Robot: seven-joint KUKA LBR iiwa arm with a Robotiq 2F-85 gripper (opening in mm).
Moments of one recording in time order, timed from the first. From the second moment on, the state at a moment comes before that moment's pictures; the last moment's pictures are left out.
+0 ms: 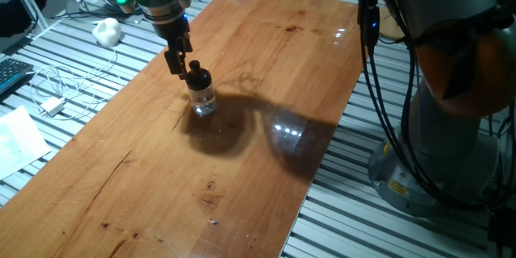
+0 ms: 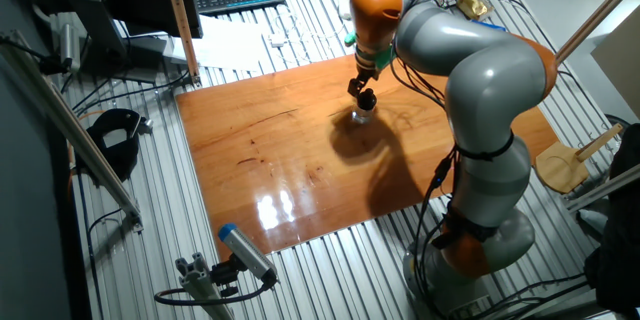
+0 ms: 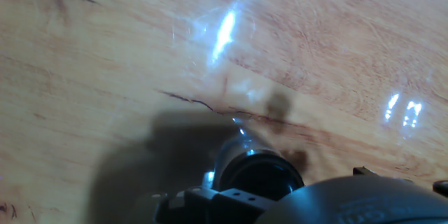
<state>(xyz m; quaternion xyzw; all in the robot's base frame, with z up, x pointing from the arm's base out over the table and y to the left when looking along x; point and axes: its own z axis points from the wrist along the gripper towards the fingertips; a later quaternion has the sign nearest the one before) 0.573 0.030 0.151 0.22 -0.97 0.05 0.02</state>
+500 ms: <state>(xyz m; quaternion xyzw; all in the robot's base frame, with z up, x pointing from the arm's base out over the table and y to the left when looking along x) 0.561 0.028 0.139 0.22 -0.97 0.05 0.01</state>
